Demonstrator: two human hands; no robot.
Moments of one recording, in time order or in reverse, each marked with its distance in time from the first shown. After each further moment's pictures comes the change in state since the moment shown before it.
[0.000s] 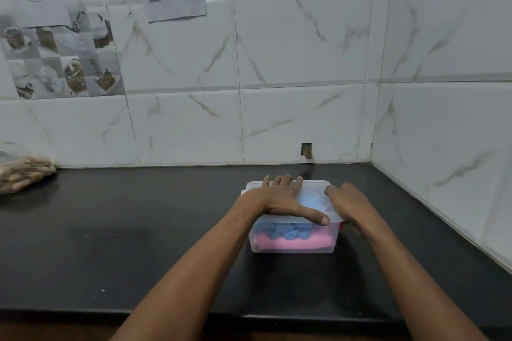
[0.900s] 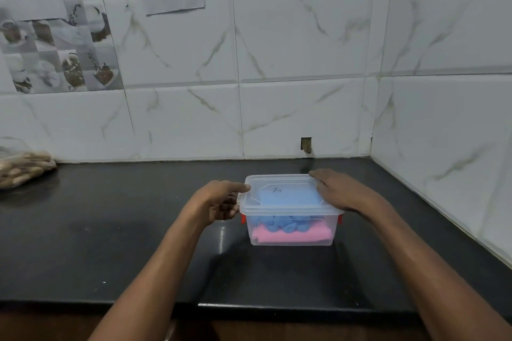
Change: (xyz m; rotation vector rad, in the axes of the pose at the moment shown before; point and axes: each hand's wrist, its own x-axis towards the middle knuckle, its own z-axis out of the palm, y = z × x) left_hand -0.056 -0.086 0.011 -1.303 0.260 -0.494; right_hand 0.015 -0.013 -0.009 -0.604 -0.247 -0.446
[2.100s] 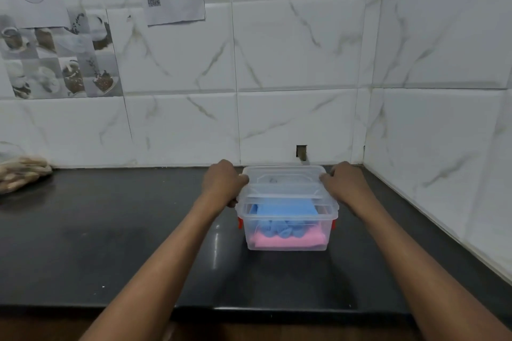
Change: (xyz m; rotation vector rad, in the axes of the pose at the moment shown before) left_hand -0.022 0.043 0.020 0.639 0.362 0.363; right_hand -0.013 -0.005 -0.019 0.344 0.375 0.274
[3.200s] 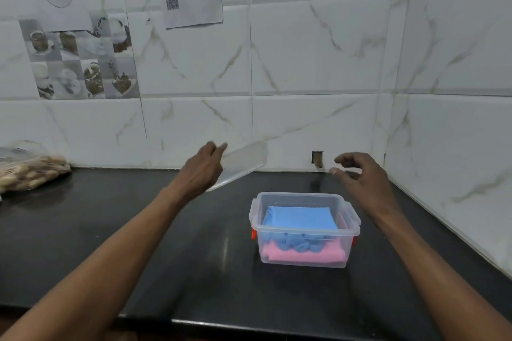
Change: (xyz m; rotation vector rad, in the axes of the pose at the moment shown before) left_hand 0.075 -0.081 -0.043 0.578 0.242 0.597; right_hand 0.012 0.007 0.006 0.464 0.206 -0.344
